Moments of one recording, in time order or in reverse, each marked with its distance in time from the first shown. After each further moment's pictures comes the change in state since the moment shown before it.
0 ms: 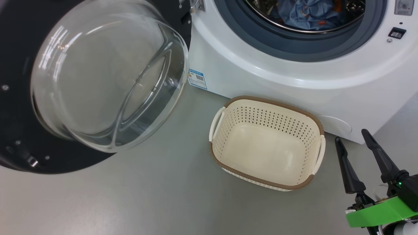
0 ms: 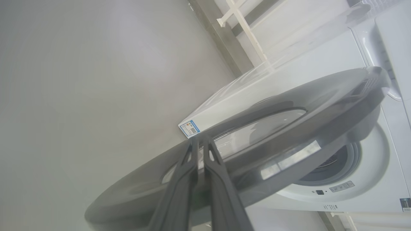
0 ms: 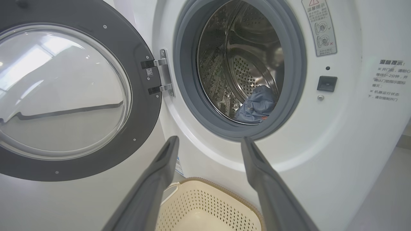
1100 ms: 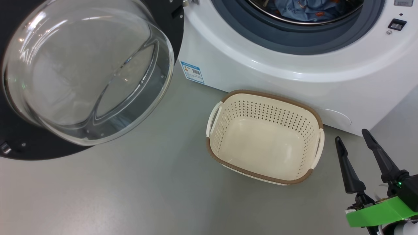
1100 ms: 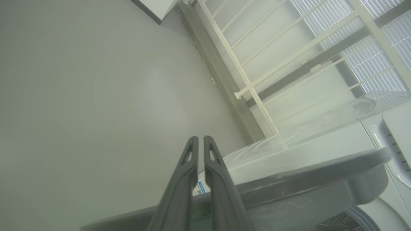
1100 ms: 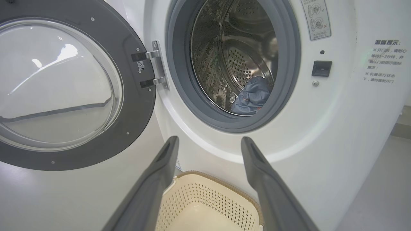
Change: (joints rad) left arm -0.135 -0.035 0.116 0.233 0.156 0.000 -0.388; right arm 0.001 0.003 -0.002 0.000 0.000 0.000 0.000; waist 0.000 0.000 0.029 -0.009
